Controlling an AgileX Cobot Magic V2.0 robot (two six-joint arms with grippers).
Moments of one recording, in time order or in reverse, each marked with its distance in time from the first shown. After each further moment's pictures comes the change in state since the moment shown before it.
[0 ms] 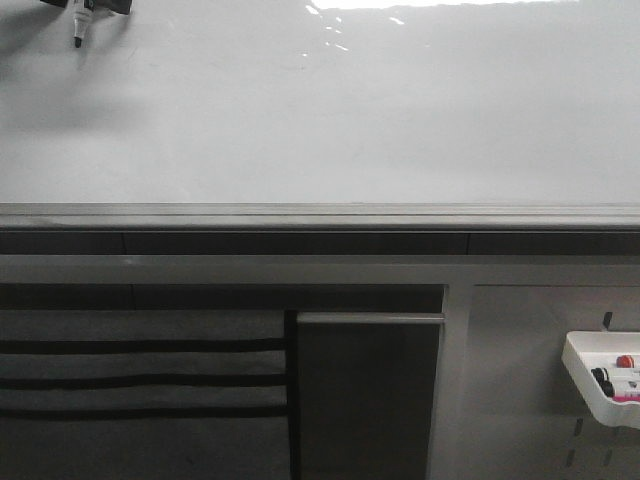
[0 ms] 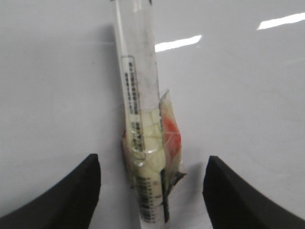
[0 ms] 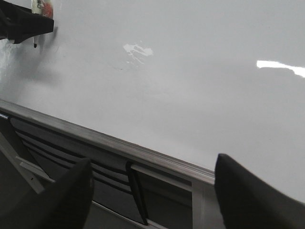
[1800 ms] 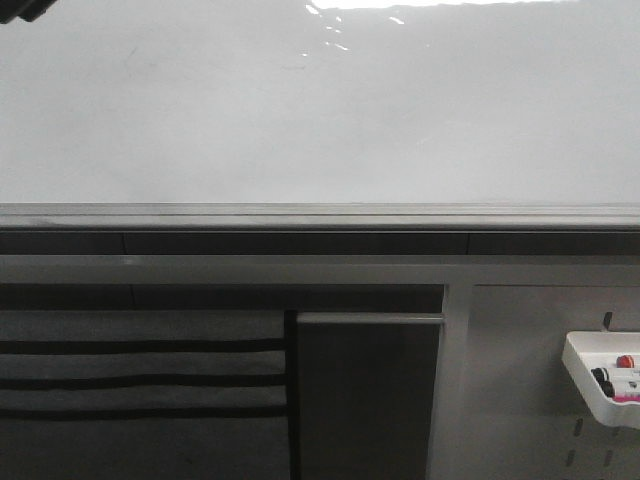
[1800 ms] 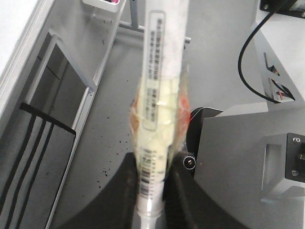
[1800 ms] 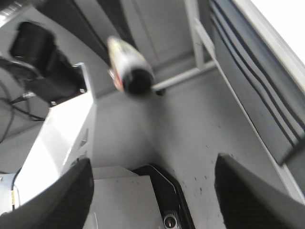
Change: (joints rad) left arm -0.273 -0.376 -0.002 -0.563 1.111 0.890; right arm 0.000 0.502 -0.521 0.786 0.804 -0.953
